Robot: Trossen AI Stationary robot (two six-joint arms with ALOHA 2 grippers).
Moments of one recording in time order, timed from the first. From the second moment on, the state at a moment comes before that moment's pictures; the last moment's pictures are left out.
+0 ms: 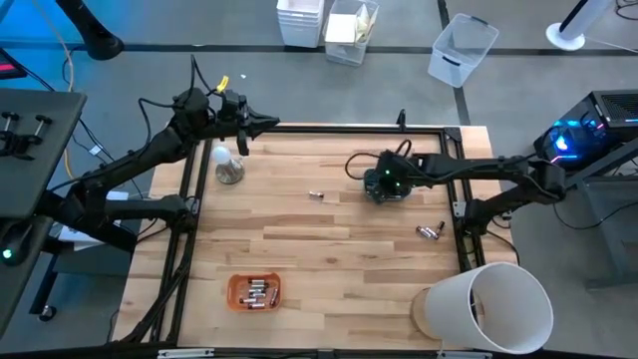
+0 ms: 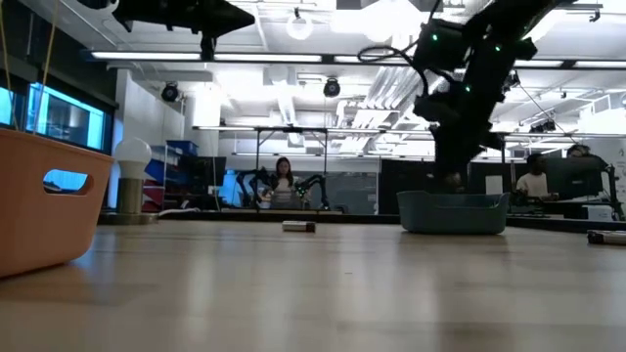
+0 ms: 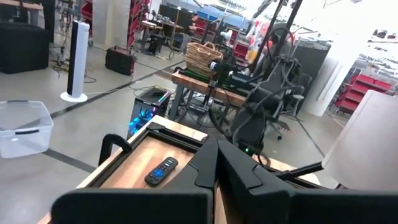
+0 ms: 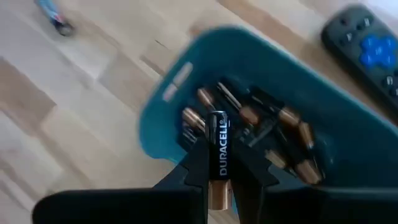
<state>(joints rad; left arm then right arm) 0.71 1.04 0.89 0.12 0.54 -0.26 -0.30 1.34 0.83 -0.60 0.15 0.58</state>
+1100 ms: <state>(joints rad) 0.63 1.07 0.89 0.03 0.54 -0.28 -0.23 1.94 1.23 -0.17 0.00 0.20</state>
